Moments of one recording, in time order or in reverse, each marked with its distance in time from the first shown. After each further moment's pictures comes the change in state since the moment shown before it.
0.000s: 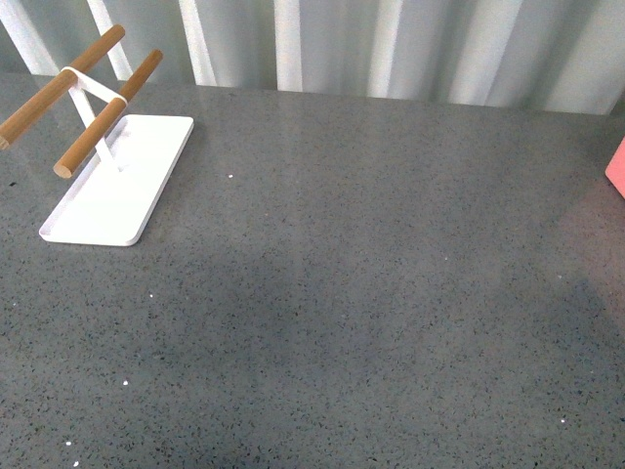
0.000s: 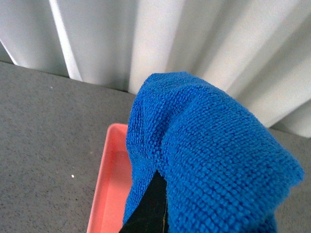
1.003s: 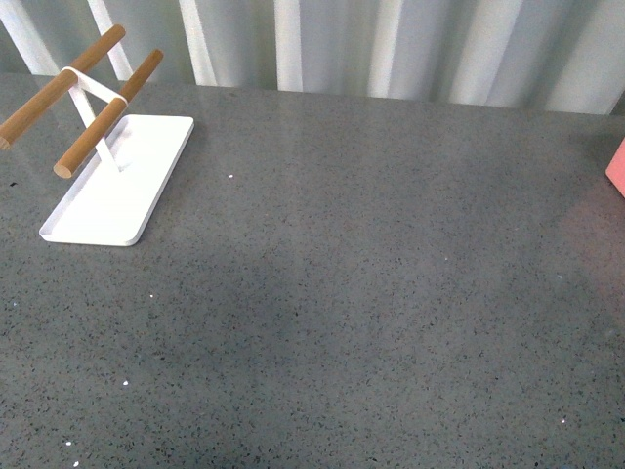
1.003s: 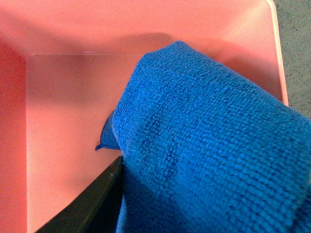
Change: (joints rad) left arm 0.000 0.000 0.000 0.000 0.000 0.000; right arm -0.031 0.426 0.227 -0.166 0.258 -0.046
